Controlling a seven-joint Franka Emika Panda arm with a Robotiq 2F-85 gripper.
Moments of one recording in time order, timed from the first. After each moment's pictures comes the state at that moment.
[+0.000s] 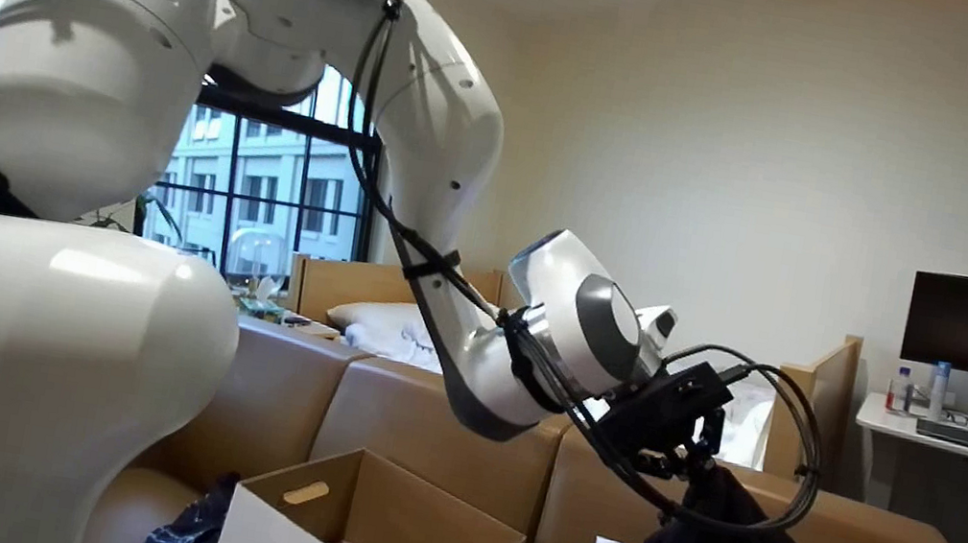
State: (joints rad) arm 0.64 0.50 -1.23 -2.47 -0.52 3.45 -0.19
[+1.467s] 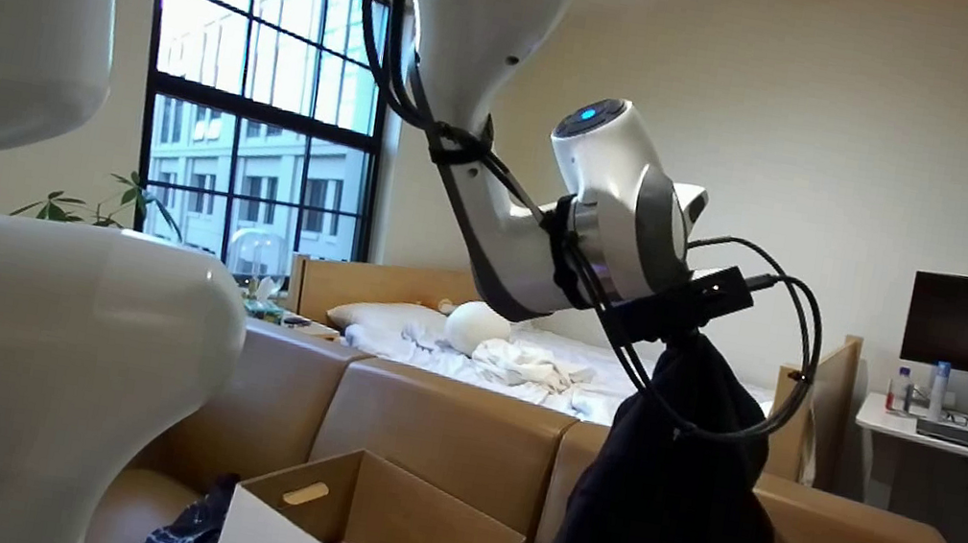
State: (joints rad) arm 0.96 -0.19 -1.52 -2.40 -0.77 3.30 -0.21
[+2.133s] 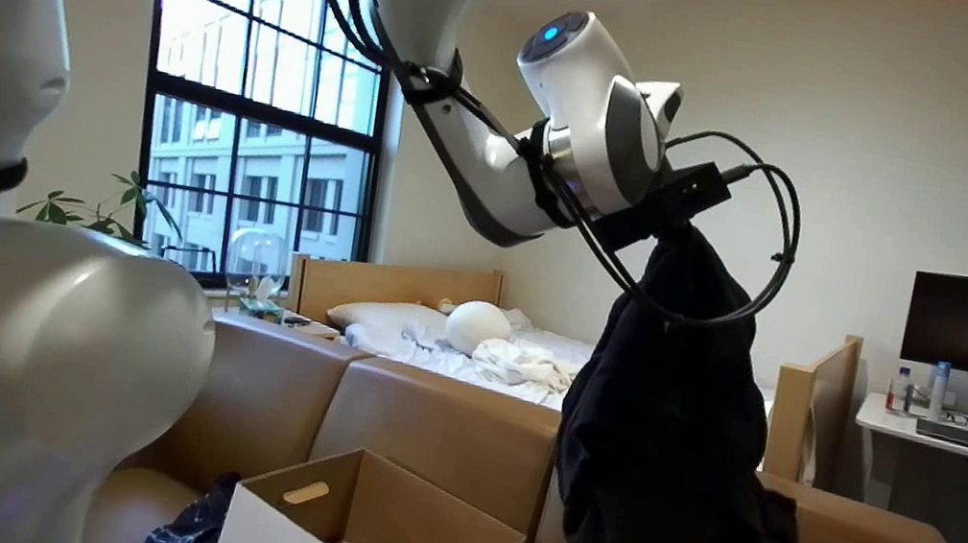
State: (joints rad) arm 0.27 -0.21 -0.75 -2.36 -0.64 3.38 -0.21
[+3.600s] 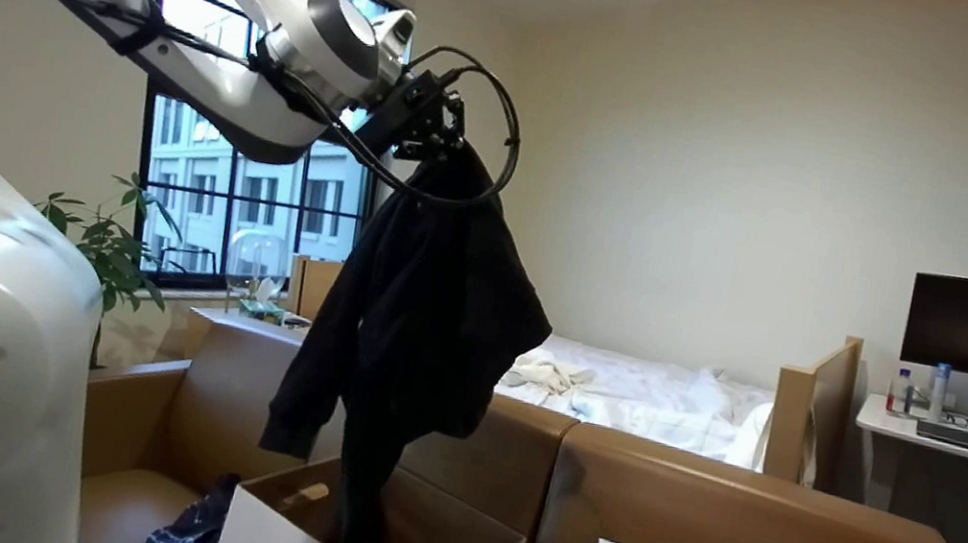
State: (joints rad) arm -0.45 -0.73 0.51 -2.56 -0.42 3.10 0.07
